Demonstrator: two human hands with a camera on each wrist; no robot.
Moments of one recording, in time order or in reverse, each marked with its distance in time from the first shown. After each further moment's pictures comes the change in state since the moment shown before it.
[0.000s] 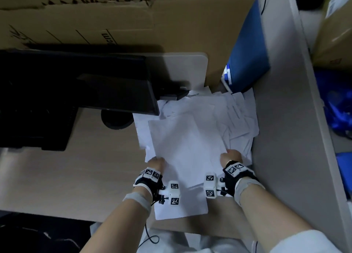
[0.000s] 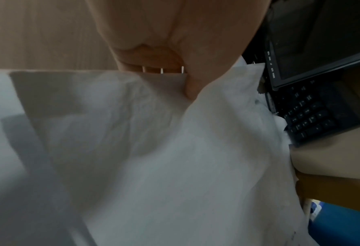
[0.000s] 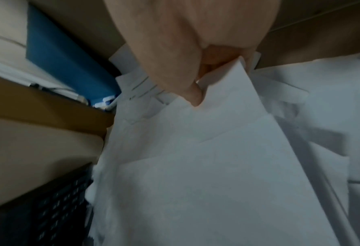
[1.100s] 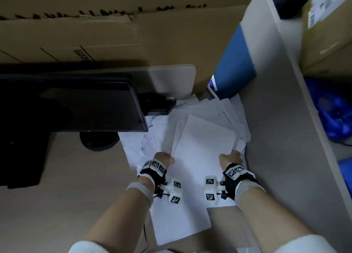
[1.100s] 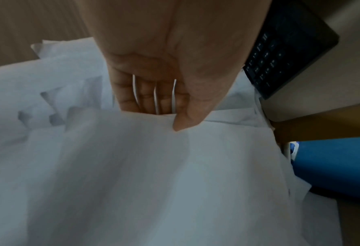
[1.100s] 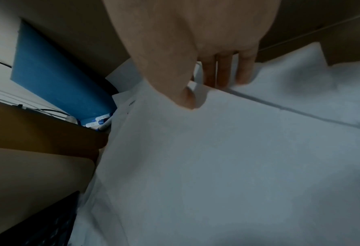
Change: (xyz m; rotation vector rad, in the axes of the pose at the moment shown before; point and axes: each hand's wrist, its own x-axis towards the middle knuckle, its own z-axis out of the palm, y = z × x) left_hand 0.035 0.090 0.018 0.343 -0.266 0.173; right_hand 0.003 -0.026 -0.010 0.153 0.129 0.183
